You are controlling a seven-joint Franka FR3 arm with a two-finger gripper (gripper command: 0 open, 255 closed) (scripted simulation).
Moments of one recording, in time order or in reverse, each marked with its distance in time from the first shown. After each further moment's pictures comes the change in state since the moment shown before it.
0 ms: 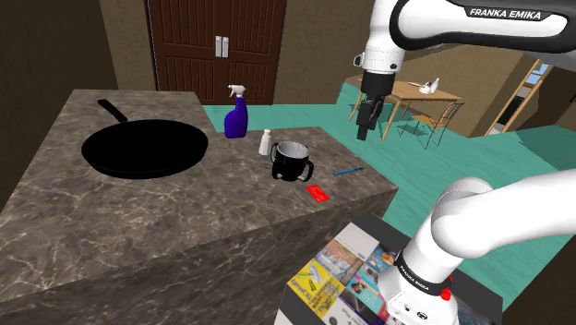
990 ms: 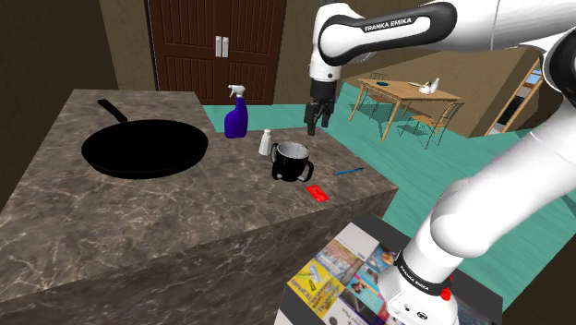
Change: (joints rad) arm -0.012 0.485 -0.003 0.222 -0.012 0.282 0.033
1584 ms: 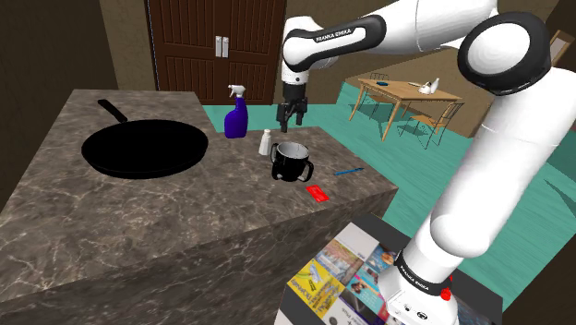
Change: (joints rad) arm -0.003 0.351 -0.001 0.290 -0.005 0.075 0.024
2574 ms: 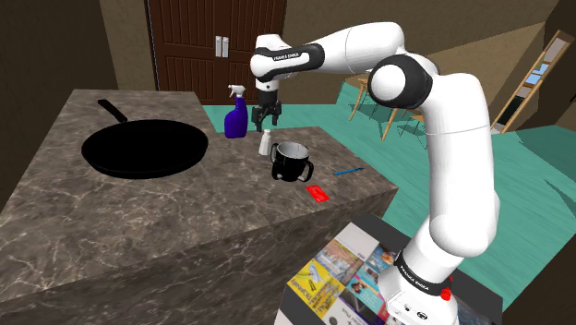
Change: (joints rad) arm -0.012 0.492 -0.012 0.545 0.000 -0.034 0.005
